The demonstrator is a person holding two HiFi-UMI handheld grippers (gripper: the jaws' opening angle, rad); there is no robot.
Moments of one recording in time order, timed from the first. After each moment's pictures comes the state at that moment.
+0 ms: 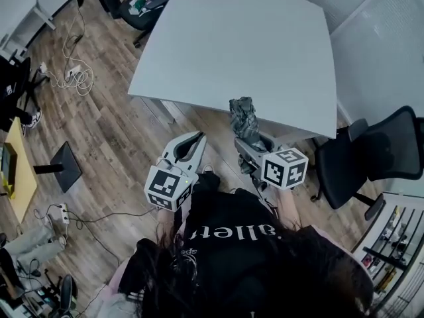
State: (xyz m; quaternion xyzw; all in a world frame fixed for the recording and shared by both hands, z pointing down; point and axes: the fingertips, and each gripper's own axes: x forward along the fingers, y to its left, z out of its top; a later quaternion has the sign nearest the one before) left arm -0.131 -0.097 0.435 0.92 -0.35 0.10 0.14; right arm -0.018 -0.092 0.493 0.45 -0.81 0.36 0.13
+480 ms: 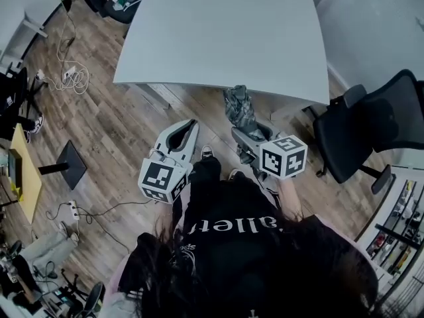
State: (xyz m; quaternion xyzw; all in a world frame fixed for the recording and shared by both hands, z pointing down) left arm -0.080 -0.042 0.432 0.92 -0.35 0.13 0.13; right arm 0.035 -0.022 0.499 0.45 -0.80 0.37 0.12
